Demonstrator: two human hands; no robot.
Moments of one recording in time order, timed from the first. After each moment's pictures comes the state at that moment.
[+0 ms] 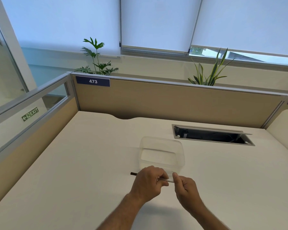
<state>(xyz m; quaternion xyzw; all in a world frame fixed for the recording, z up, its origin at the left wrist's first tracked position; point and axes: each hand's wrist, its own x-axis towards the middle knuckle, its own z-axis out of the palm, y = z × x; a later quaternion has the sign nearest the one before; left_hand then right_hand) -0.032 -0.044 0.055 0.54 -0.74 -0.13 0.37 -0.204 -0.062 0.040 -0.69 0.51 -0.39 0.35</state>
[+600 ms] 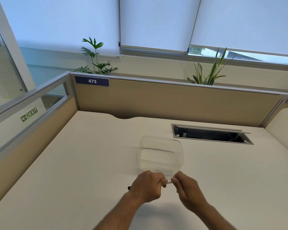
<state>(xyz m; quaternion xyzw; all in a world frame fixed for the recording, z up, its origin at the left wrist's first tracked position) -0.031 -0.039 0.057 0.57 -0.75 -0.18 0.28 -0.226 -0.065 0.044 -0.81 0.43 -0.33 0.21</state>
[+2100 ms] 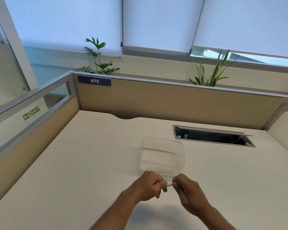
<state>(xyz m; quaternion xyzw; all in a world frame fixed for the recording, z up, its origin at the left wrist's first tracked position) -0.022 -0.039 0.064 0.53 -0.70 -0.37 0.29 -0.229 -0.062 0.053 -0.86 0.36 -0.31 0.16</state>
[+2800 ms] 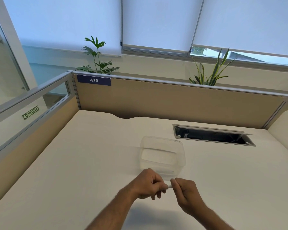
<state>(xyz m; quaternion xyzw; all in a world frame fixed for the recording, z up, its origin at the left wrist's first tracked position) -0.014 -0.041 0.073 0.51 -0.68 -0.45 0.27 -0.210 -0.054 0.053 -0.81 0.40 -0.36 0.22</state>
